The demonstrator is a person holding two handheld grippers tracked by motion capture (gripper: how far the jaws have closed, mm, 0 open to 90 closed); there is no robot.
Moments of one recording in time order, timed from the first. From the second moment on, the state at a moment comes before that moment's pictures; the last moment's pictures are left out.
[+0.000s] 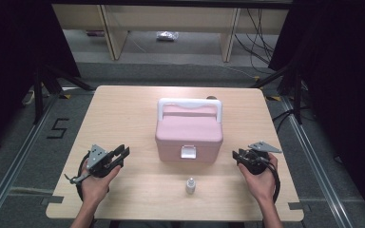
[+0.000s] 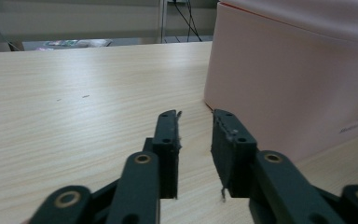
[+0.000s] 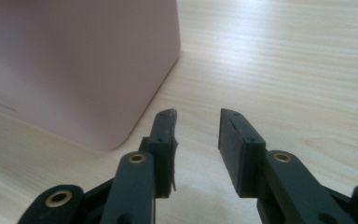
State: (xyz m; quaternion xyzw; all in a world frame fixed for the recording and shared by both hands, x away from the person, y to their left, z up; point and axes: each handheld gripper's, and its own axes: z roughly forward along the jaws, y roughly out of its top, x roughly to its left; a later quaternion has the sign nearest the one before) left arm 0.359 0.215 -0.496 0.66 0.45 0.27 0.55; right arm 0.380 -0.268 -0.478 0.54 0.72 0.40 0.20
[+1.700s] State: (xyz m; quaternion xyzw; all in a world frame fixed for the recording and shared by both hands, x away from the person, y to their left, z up) left arm 0.415 0.112 -0.462 0.77 0.36 0.21 0.49; right arm 0.396 -0.243 -0.436 0.51 0.75 0.37 0.20
